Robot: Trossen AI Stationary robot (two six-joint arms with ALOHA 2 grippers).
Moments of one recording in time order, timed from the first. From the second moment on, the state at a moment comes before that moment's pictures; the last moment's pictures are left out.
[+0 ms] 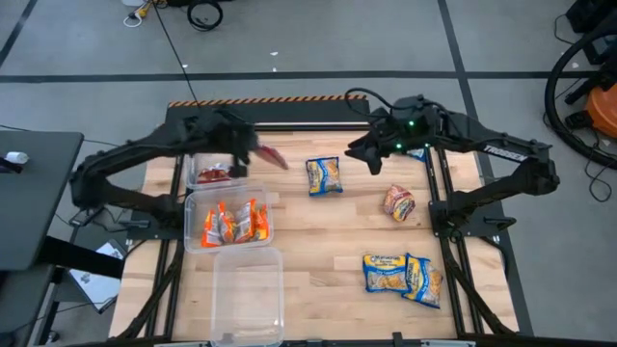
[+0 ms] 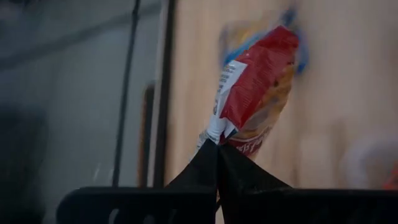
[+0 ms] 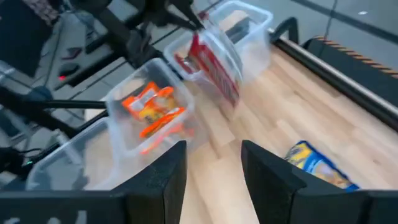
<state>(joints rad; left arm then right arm) 0.40 1.22 1.27 -0.83 -0.16 0.56 -0.25 1.20 1.39 -0.68 -0.11 0.42</state>
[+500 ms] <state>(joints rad) 0.72 1.05 1.27 -1.18 -0.29 0.53 -0.28 1.29 1.39 -0.69 -0.10 0.38</state>
